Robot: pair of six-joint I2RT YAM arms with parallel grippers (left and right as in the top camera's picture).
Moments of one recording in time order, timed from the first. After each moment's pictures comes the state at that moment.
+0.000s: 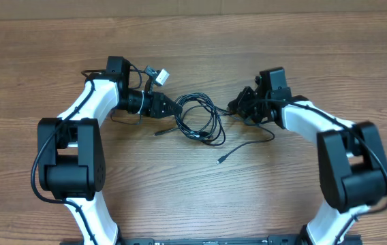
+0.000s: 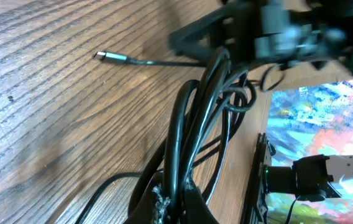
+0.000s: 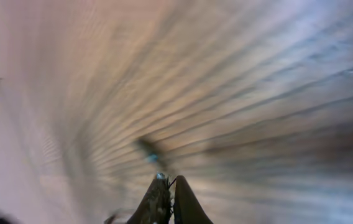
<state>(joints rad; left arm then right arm) -0.05 2.03 1.35 -0.80 1.08 0.32 0.23 1.88 1.05 -0.14 -0.48 0.89</state>
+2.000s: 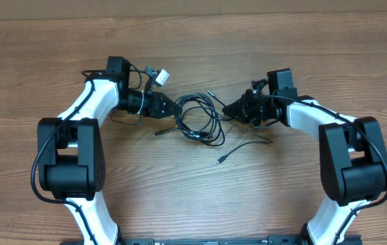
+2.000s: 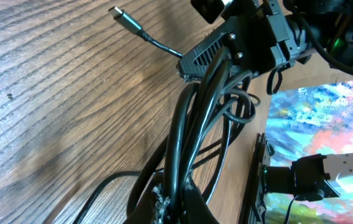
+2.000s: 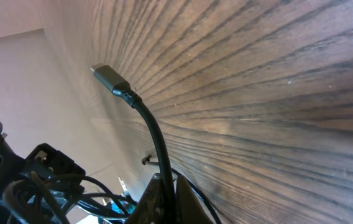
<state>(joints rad) -0.05 2.03 1.35 -0.81 1.08 0.31 0.17 1.95 1.05 -0.16 -0.83 0.89</state>
